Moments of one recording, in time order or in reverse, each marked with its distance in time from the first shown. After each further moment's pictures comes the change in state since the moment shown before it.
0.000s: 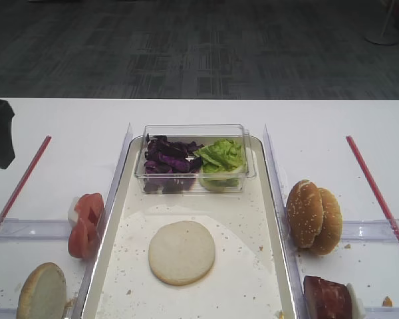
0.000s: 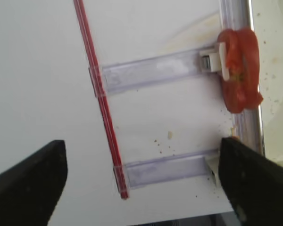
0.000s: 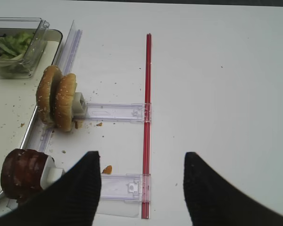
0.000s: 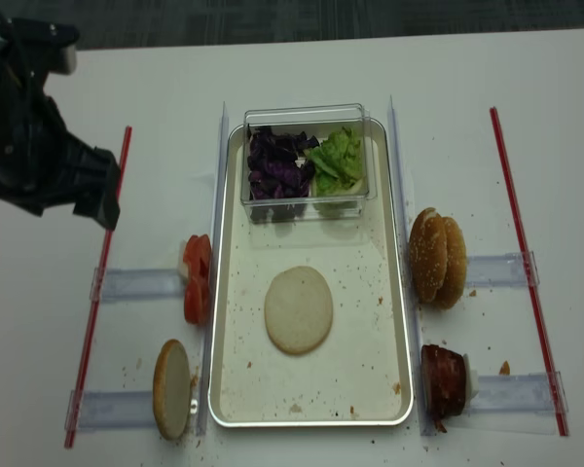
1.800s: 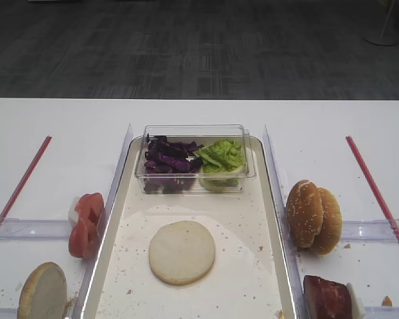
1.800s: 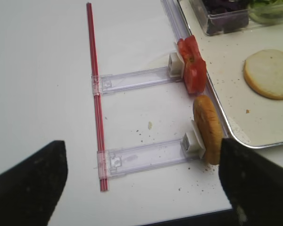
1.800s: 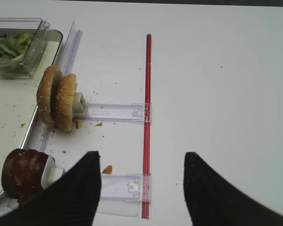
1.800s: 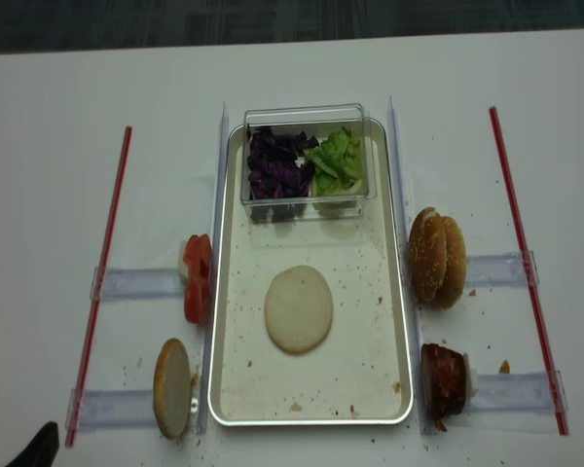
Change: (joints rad) left arm 0.000 -1.389 0.684 -0.042 -0.046 -0.046; right arm 0.000 0.000 0.000 0.000 0.000 0.002
